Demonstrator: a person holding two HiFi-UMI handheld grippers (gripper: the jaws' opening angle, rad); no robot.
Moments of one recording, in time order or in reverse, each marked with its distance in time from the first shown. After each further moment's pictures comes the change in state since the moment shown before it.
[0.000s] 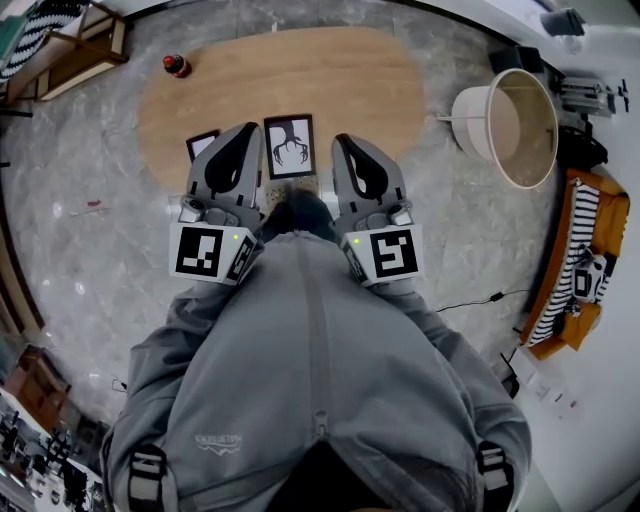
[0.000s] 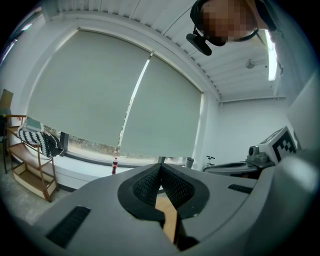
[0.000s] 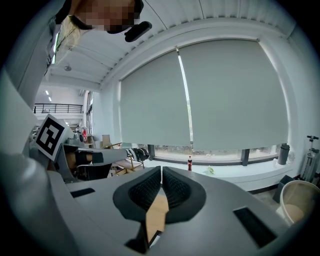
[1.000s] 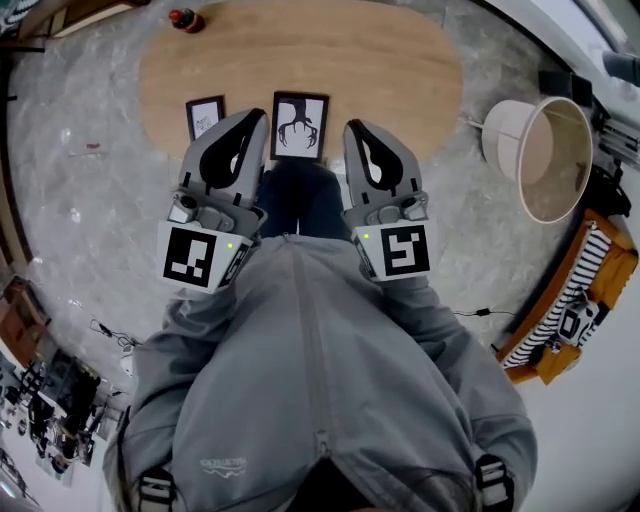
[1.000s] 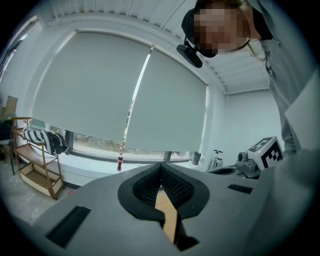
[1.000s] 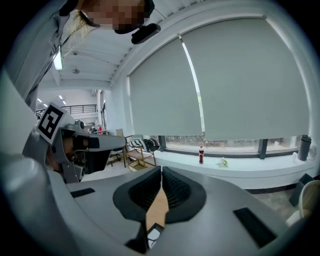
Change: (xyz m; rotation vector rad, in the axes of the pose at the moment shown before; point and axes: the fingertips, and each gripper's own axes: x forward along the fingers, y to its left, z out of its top) left arm 0.069 0.013 -0.063 0.029 0.038 0.087; right arm 0.072 -0.065 -0.079 -0.009 0.061 0.184
